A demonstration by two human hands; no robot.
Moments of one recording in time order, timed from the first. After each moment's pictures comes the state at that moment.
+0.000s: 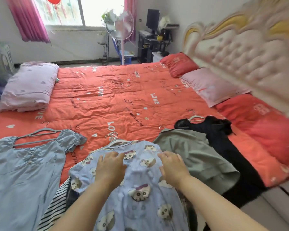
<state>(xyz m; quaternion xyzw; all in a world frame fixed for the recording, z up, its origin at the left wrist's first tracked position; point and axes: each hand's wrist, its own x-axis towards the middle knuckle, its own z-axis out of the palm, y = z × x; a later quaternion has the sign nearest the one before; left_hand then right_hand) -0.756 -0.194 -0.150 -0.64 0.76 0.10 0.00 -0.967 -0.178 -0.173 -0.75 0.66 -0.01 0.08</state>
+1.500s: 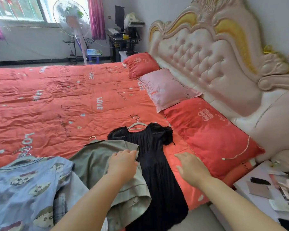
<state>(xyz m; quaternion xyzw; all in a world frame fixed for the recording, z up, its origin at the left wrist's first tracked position) -1.287 -0.250 -0.139 -0.57 0.81 0.11 0.01 -1.513 -0.197 -0.140 -0.69 0.71 0.02 0.10</state>
